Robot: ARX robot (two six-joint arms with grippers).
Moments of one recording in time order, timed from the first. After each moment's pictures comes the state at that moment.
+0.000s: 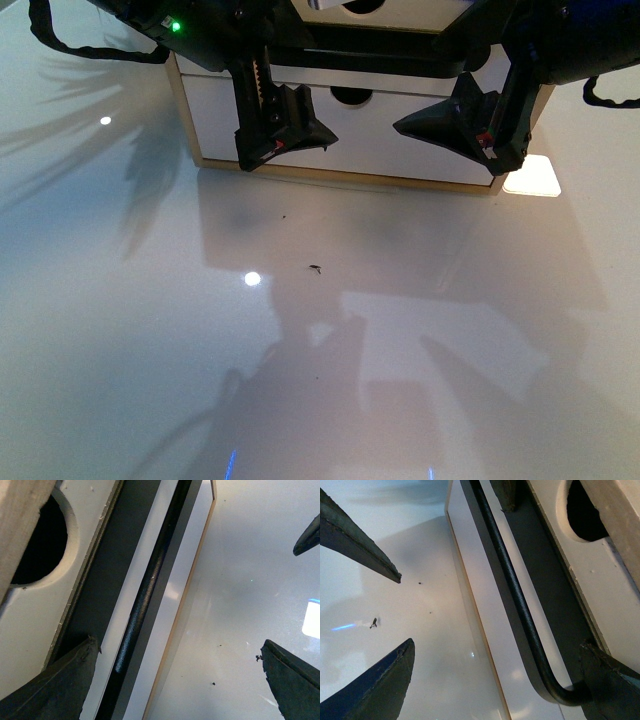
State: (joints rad) left arm -0.35 2.02 1.31 -0.08 0.47 0.99; right arm 0.25 1.87 1.12 0.03 -0.51 -0.90
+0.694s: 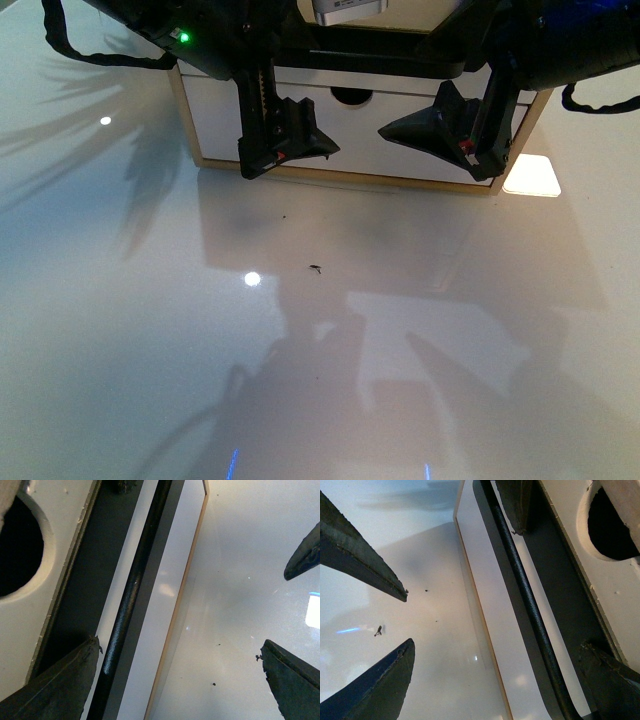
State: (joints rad) left arm -0.37 2.04 1.32 -0.10 0.47 1.03; right arm 0.27 1.90 1.15 0.00 -0.52 -0.92
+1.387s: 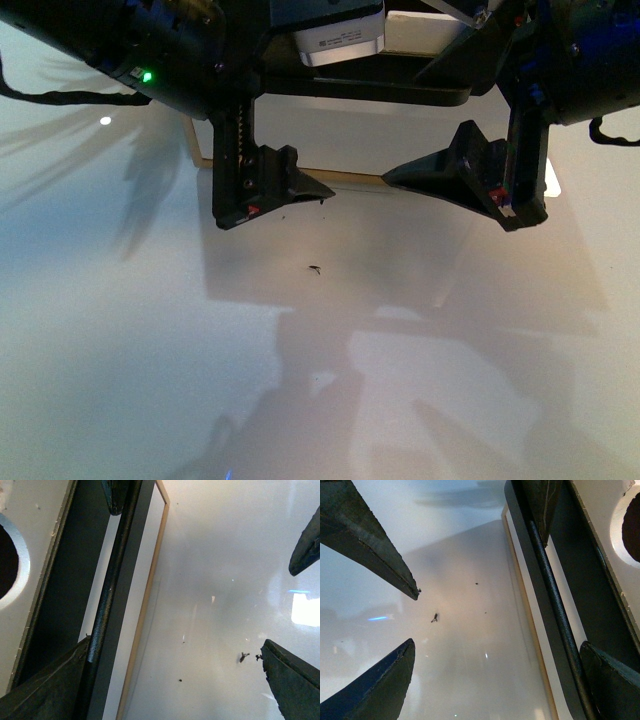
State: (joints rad) left arm -0.37 1.92 1.13 -0.10 0.53 1.08; right arm 0.29 1.79 1.03 -0.10 -0.56 -0.97
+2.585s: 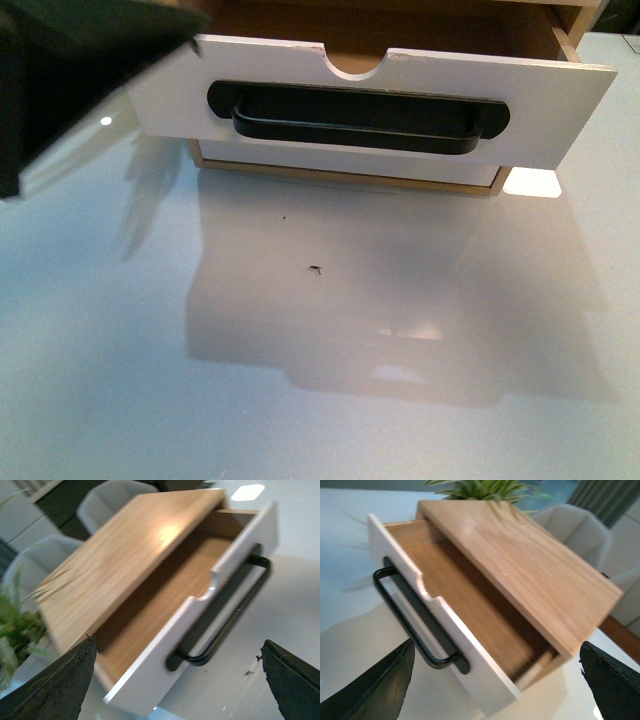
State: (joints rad) left arm -0.26 1.13 0.49 0.42 0.41 0.58; right arm 0.12 0.97 0.50 0.29 -0.41 -0.51
